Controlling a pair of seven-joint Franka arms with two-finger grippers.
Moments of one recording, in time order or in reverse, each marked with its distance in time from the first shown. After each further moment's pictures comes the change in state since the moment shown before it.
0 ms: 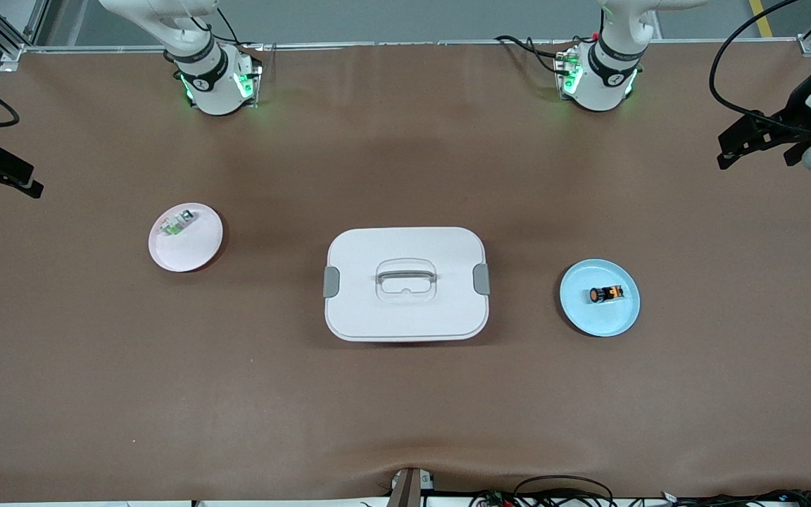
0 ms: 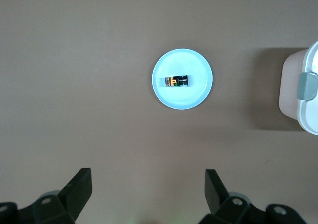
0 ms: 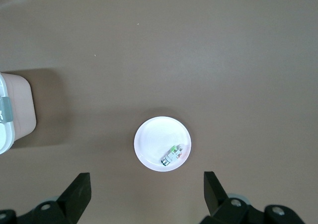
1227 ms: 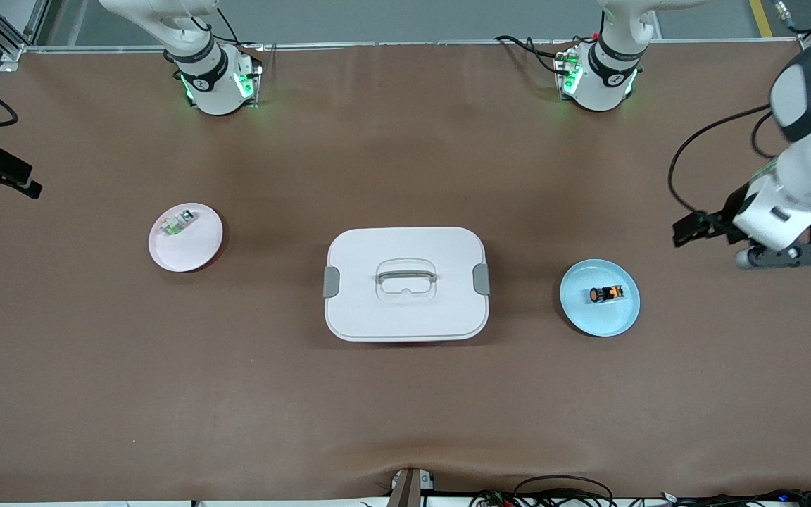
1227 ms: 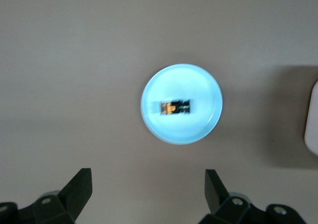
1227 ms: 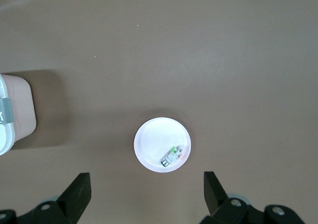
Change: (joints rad) left arm 0.027 0.194 0.000 -0.238 -0.055 0.432 0.008; right arm 0.000 -0.001 -0.001 -0.001 0.000 0.004 0.000
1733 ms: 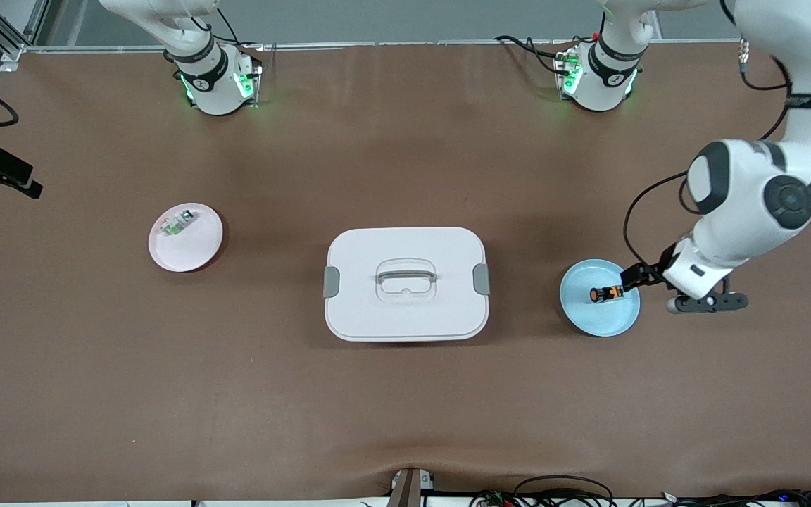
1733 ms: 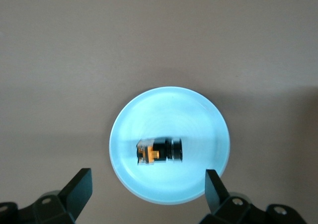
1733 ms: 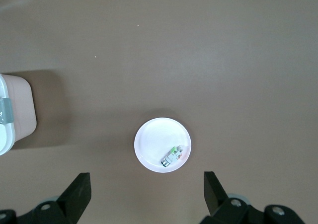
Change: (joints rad) left arm -0.024 0.216 -0.004 -0.144 -0.012 0.417 0.000; right arm 0.000 0.000 0.001 0.000 0.000 0.001 0.000
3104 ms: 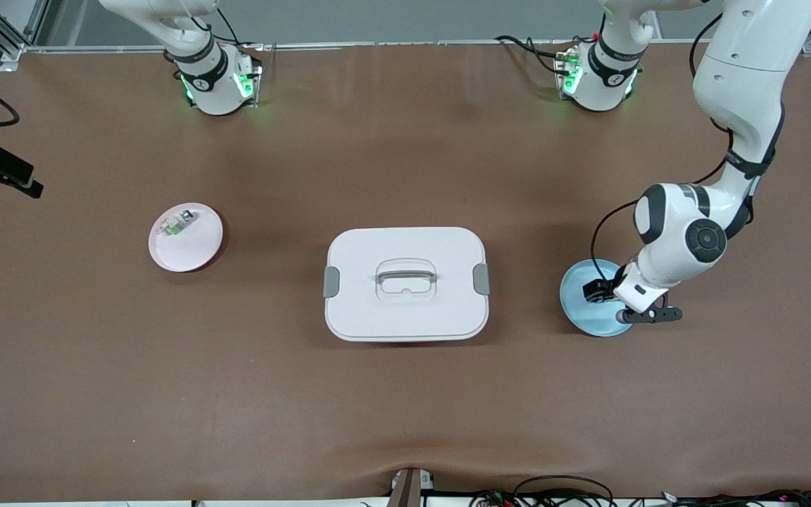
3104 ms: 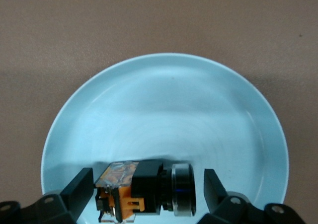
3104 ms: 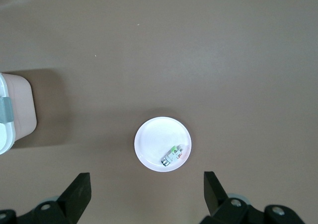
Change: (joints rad) left arm -0.006 0.216 -0.019 -0.038 0.000 0.208 0.002; right arm 0.000 0.000 0.000 0.000 0.000 -0.006 0.000
